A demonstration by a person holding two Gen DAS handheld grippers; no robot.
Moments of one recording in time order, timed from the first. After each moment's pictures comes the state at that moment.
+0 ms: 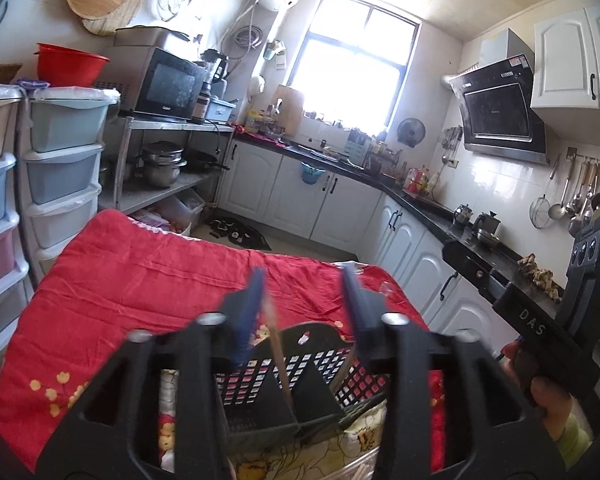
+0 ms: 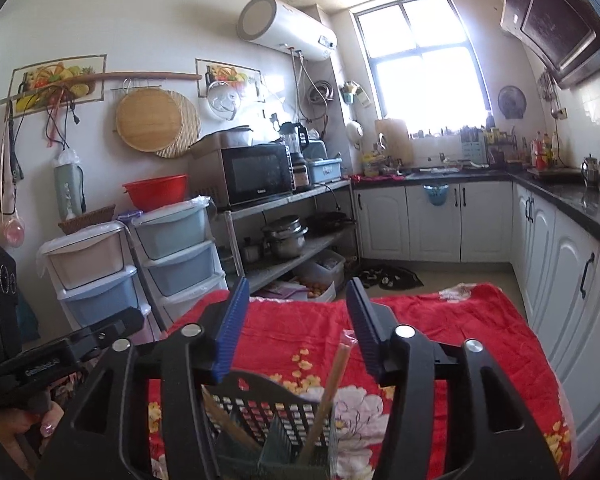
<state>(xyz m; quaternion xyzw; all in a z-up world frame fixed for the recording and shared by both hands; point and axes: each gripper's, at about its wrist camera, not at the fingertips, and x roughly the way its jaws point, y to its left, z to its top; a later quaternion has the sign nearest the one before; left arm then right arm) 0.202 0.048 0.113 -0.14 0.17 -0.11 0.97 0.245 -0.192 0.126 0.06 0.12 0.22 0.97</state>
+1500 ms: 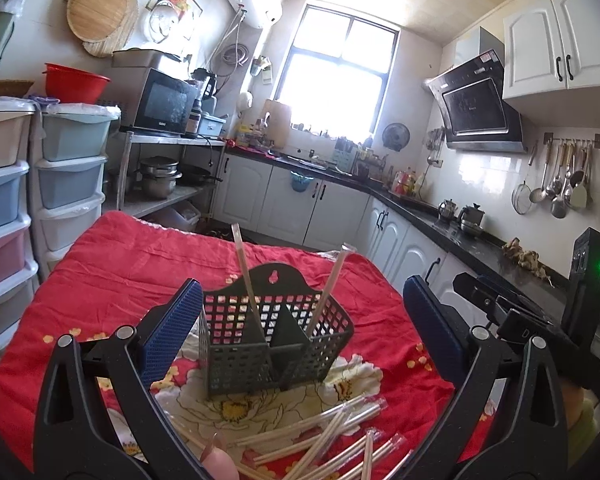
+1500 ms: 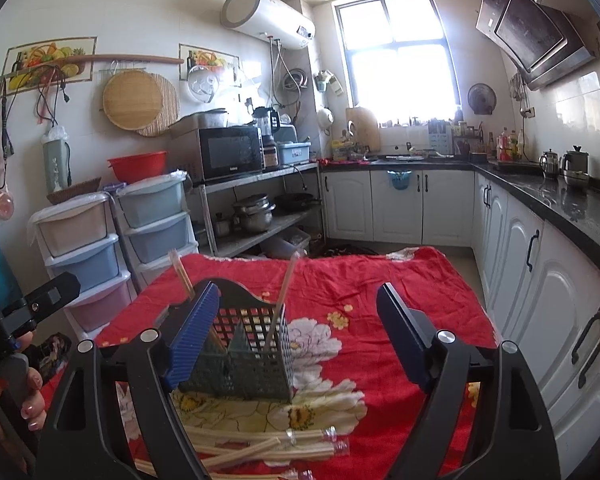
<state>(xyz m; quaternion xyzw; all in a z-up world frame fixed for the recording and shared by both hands) 0.107 0.019 0.096 -0.12 0.14 -0.12 0.98 0.139 -0.246 0.095 0.03 0.15 0.17 0.97</state>
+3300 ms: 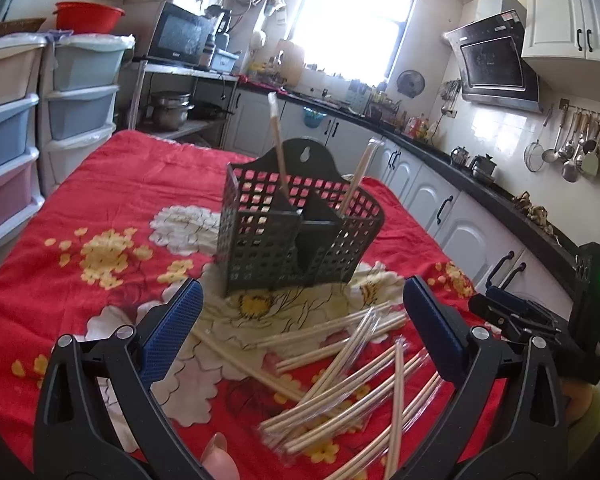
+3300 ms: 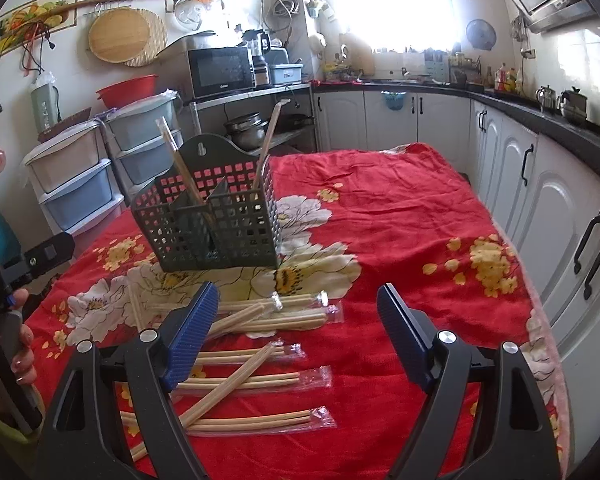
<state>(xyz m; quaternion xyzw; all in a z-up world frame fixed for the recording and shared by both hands) 0.087 0.032 0.017 -0.13 0.25 -0.11 0.95 0.106 -0.255 0.002 0.02 0.29 0.16 0.94</state>
